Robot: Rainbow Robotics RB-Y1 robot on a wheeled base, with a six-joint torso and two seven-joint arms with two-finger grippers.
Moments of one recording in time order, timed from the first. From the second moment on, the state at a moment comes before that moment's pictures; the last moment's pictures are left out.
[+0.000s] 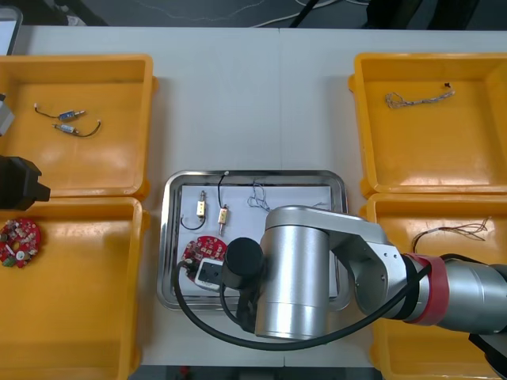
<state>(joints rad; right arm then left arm) -0.74 -0.44 1.12 -2.03 -0.58 1.64 1.41 -0.18 0.96 0.20 -2.28 0.96 1.78 -1.03</state>
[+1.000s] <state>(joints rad) -0.77 -0.44 1.24 -2.03 -0.47 1.64 1.45 -0.18 0.96 0.20 -2.28 0.97 1.79 -1.03</state>
